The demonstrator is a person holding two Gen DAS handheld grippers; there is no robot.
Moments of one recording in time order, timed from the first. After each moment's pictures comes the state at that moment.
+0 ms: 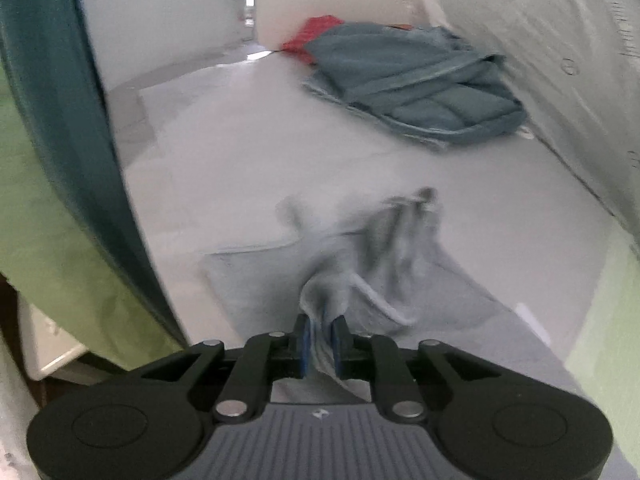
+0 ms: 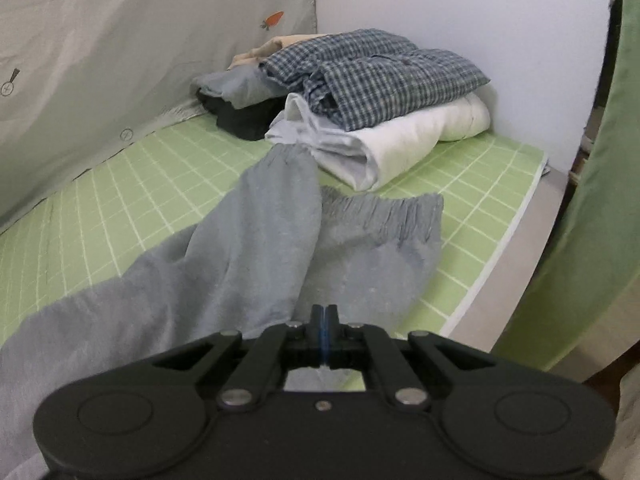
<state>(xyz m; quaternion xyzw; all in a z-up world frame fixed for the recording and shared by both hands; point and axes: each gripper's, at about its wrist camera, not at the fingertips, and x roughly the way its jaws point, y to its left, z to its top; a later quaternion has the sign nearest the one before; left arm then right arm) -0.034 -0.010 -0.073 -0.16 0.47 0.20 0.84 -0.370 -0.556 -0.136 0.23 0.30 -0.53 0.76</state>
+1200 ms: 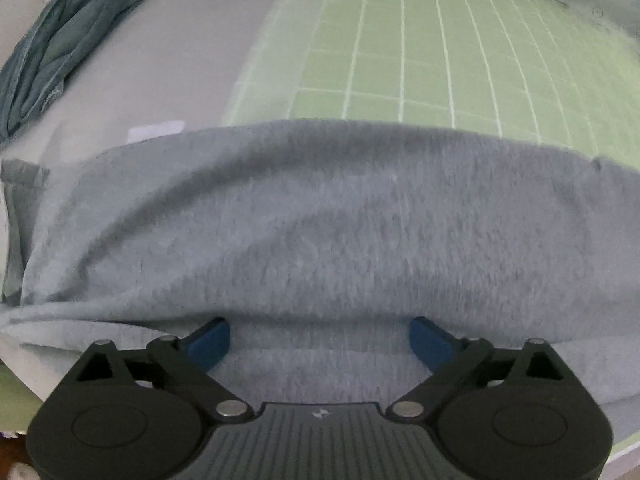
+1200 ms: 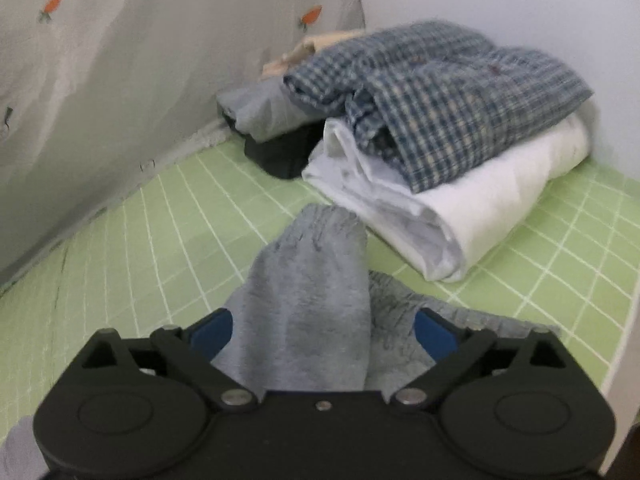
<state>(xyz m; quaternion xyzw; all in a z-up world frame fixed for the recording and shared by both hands) -0.039 -0.296 -0.125 0.13 0.61 -0.07 0.78 -0.325 -0.697 -0.154 0.27 0.29 -0.44 0.81</state>
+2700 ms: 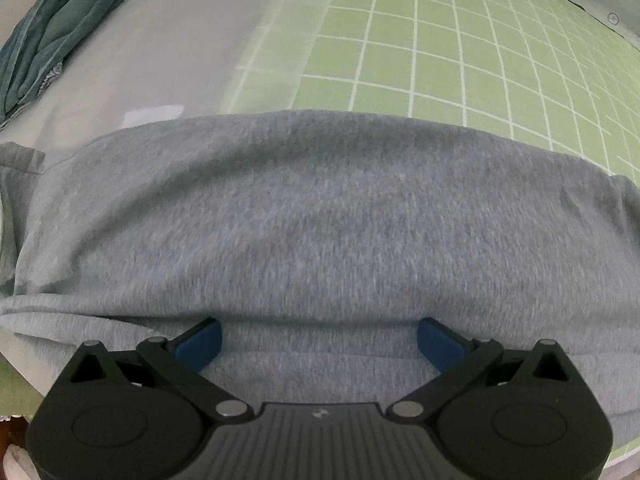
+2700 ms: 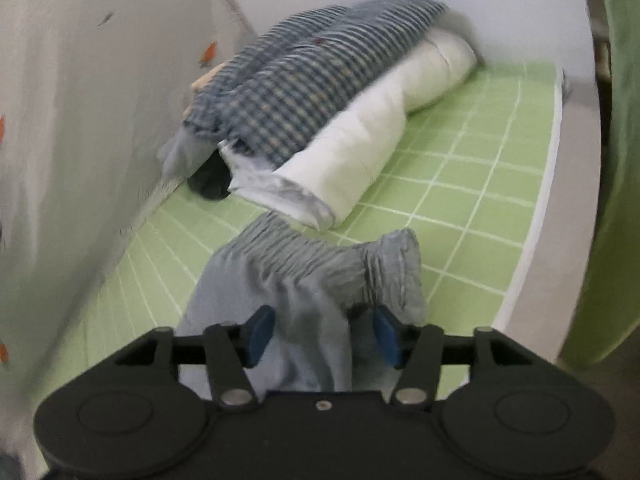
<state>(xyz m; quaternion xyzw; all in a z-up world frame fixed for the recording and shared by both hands) -0.041 -0.296 -0.133 0.10 0.64 -0.06 0.76 -0.443 -0.701 -0.168 0.44 0.18 -0.46 0.75</state>
